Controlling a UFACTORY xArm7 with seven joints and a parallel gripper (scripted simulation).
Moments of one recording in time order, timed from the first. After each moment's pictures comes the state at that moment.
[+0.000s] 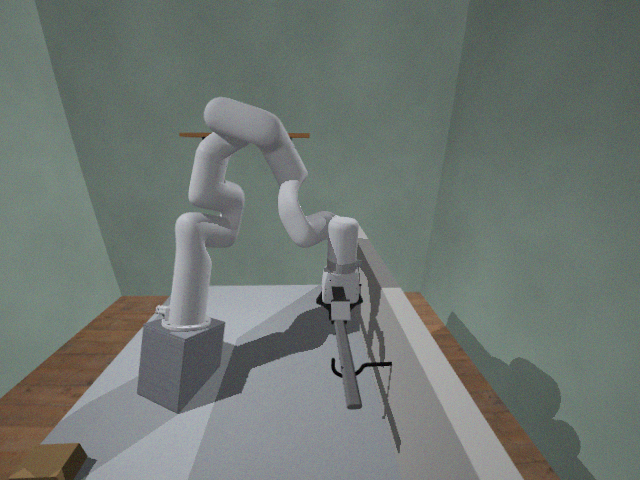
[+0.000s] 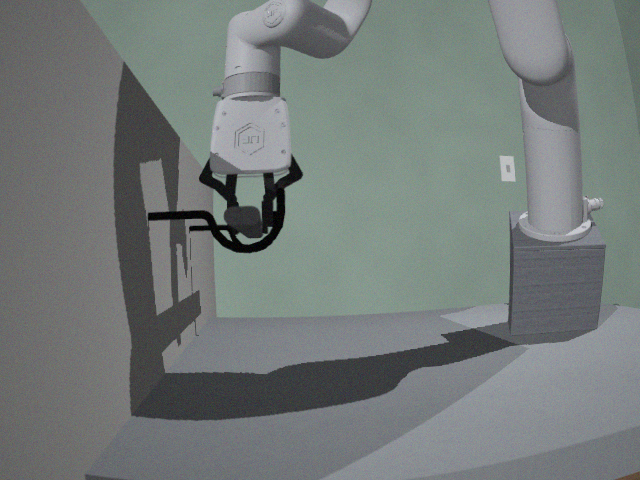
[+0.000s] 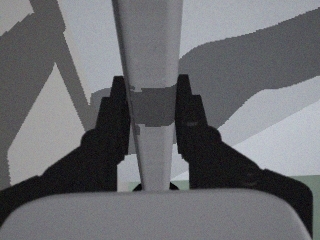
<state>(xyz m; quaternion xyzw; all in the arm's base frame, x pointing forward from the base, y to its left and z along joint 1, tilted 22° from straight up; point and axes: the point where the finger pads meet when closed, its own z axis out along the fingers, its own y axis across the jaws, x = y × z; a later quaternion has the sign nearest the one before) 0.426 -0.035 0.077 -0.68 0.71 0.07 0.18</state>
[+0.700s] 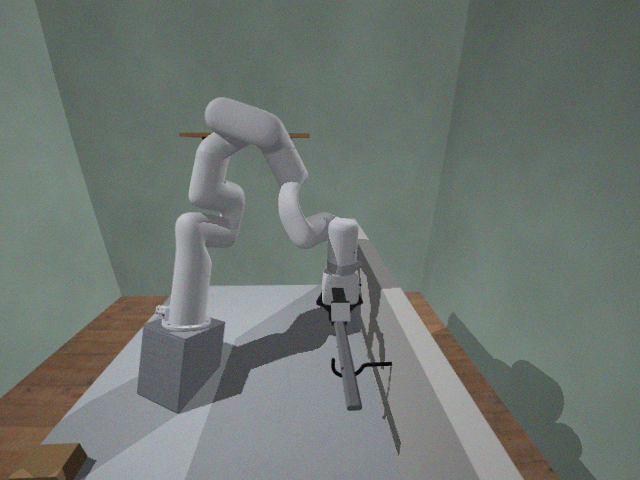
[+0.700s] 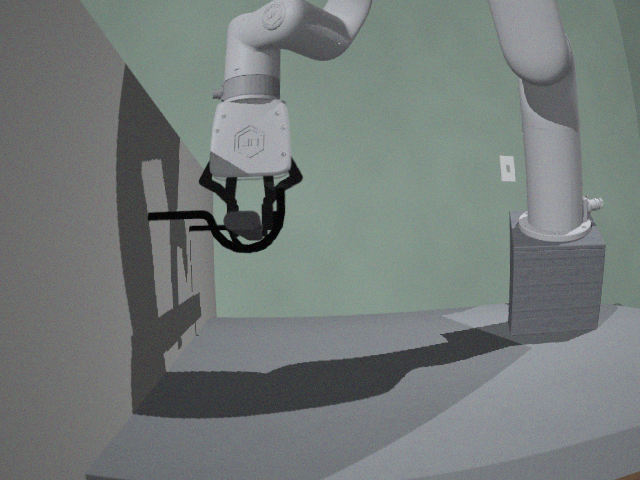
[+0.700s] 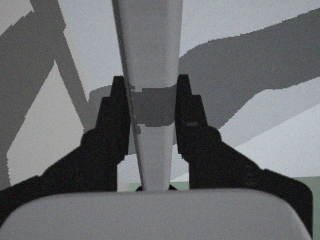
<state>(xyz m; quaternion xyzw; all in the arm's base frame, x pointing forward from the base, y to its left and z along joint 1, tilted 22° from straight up) 0.427 -0.034 0.074 -0.68 0.71 0.07 0.18</state>
